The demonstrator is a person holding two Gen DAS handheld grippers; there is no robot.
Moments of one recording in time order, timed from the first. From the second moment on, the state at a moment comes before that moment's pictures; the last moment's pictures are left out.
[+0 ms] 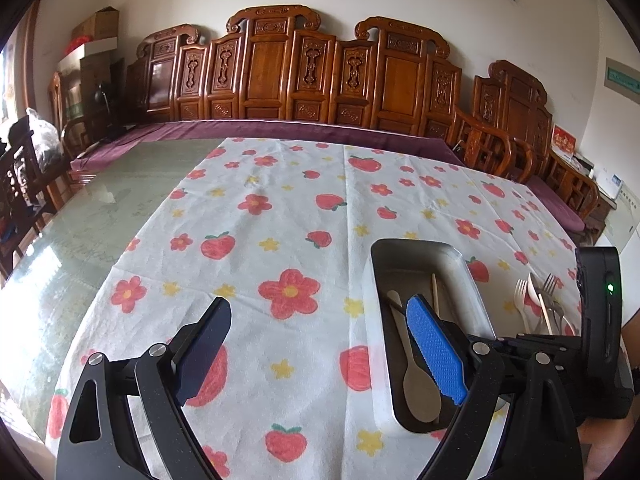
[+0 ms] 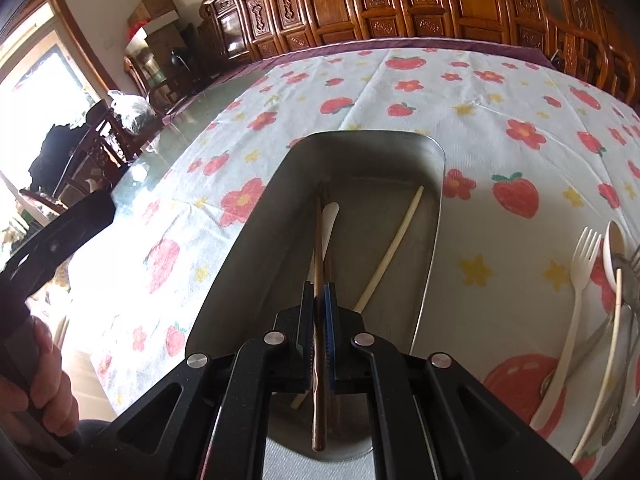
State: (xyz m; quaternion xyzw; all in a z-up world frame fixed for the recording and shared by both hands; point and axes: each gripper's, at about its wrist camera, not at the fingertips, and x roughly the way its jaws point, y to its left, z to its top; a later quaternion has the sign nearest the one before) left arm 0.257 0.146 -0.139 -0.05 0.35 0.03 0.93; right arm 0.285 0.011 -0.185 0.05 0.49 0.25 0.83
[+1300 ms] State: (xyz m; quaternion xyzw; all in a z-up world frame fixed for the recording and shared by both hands) left arm 0.238 0.003 -0.148 0.00 0.36 -0.13 0.92; right arm 0.222 -0.176 -0.197 -0.01 0.48 0.13 0.87
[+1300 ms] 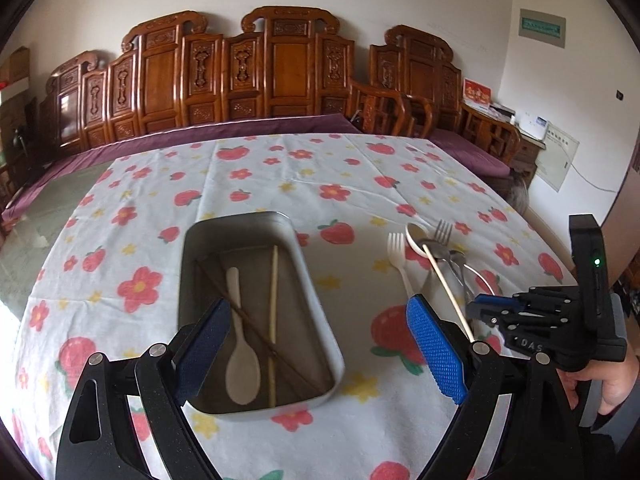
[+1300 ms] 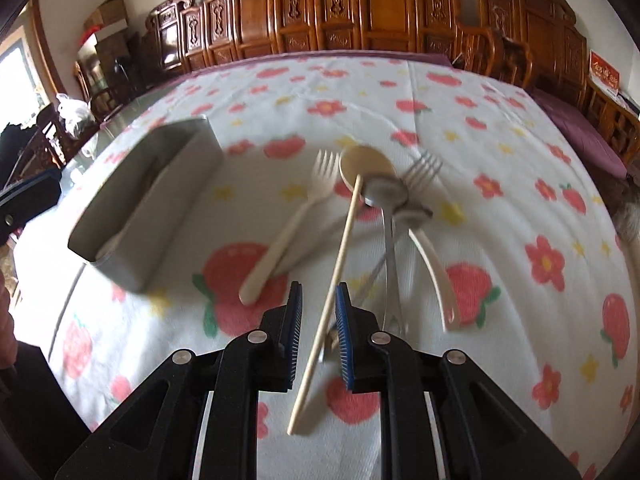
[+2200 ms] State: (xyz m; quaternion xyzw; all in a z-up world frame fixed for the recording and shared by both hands) left arm 0.236 -0.021 -0.164 0.03 0.37 -0.15 0.91; right arm 0.239 -0.162 -0.215 -0.04 0.51 0.11 0.85
